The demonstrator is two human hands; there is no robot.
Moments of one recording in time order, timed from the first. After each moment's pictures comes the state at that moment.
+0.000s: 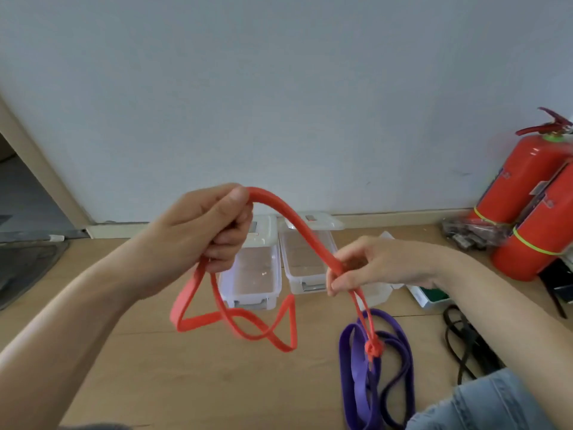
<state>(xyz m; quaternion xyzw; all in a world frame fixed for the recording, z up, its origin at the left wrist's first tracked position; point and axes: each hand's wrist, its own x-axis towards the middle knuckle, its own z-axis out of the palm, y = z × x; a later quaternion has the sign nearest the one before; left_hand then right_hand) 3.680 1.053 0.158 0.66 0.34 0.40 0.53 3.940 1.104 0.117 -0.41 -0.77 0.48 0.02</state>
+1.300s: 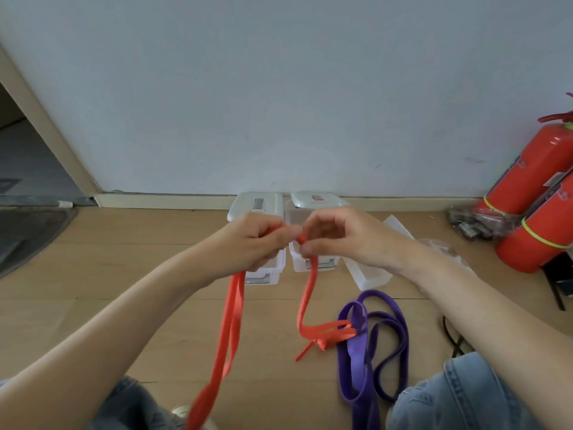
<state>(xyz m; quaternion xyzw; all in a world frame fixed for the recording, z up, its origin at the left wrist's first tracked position) 3.701 1.058 0.100 0.69 0.46 0.29 0.47 3.898 1.095 0.096 -0.35 -0.75 0.51 0.22</state>
